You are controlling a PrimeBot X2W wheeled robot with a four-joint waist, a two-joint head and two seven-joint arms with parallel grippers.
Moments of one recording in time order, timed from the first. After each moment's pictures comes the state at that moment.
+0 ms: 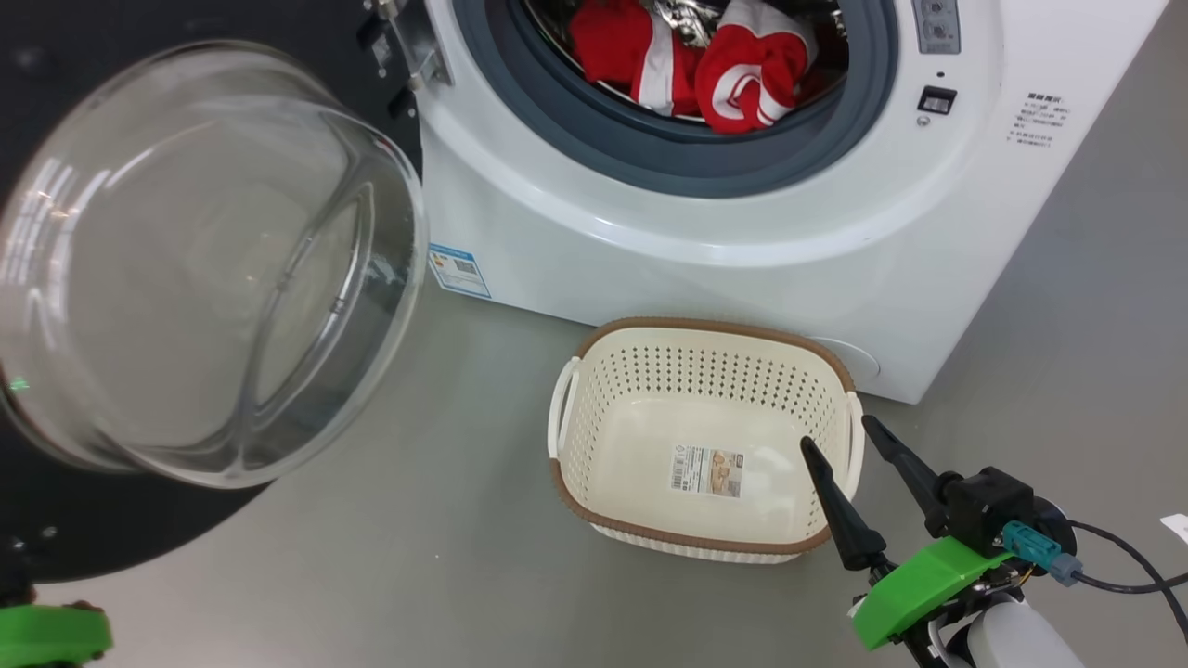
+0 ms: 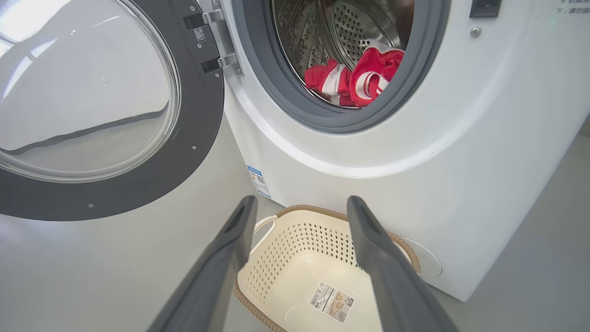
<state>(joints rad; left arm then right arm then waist) -0.21 0.13 0.37 0.38 -0.34 -0.13 -0.25 -0.21 -0.16 0.19 0.34 0.24 0.13 -0.25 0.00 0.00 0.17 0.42</state>
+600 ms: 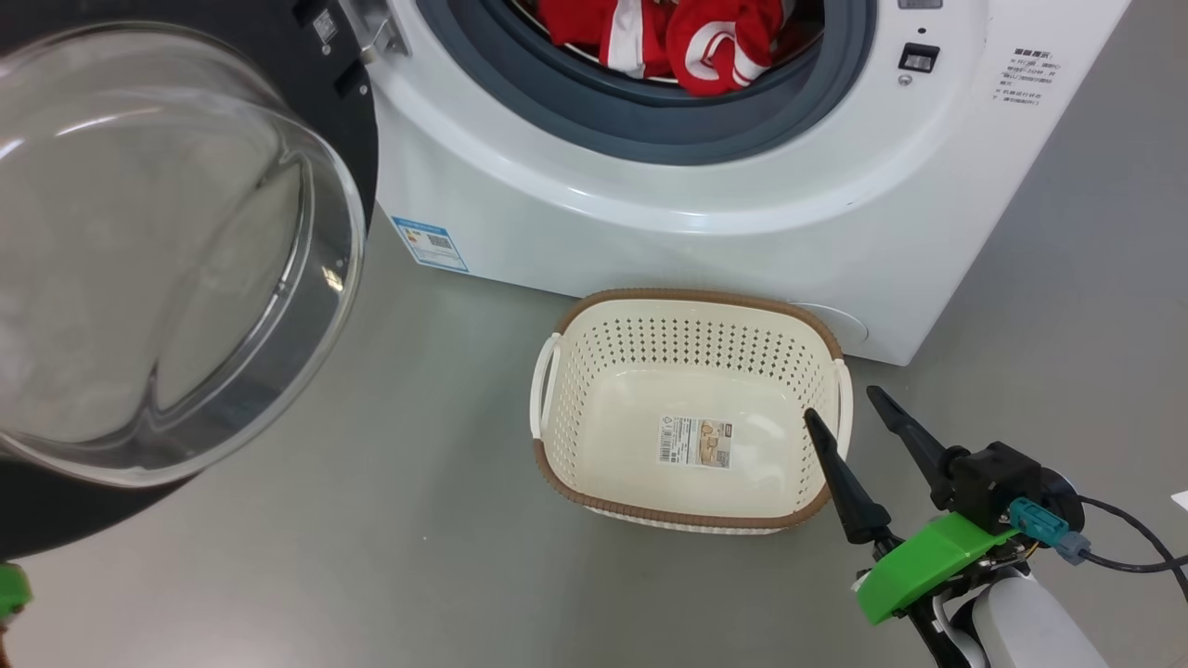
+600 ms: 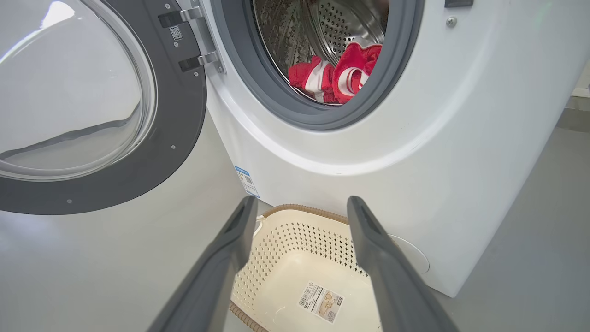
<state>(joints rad) -0.37 0.20 0.46 0.58 -0.32 -0.13 -0.26 -0.25 -0.17 0.19 0.32 0.23 0.13 -0.25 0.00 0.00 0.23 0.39</state>
